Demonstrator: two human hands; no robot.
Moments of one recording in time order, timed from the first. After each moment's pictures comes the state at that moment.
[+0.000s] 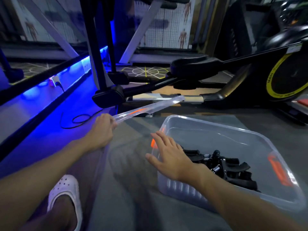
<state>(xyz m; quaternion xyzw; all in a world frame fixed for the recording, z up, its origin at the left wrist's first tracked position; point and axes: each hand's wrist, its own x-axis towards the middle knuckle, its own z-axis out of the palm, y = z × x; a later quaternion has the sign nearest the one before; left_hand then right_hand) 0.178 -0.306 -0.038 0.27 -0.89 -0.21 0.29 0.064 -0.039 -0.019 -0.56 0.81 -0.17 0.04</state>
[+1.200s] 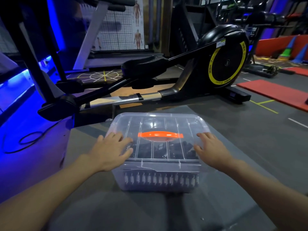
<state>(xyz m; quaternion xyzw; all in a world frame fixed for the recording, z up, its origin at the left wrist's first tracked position) 0.105 -0.115 -0.012 0.07 -1.00 0.03 0.04 -0.059 0.190 -0.019 -0.24 0.96 -0.15 -0.02</state>
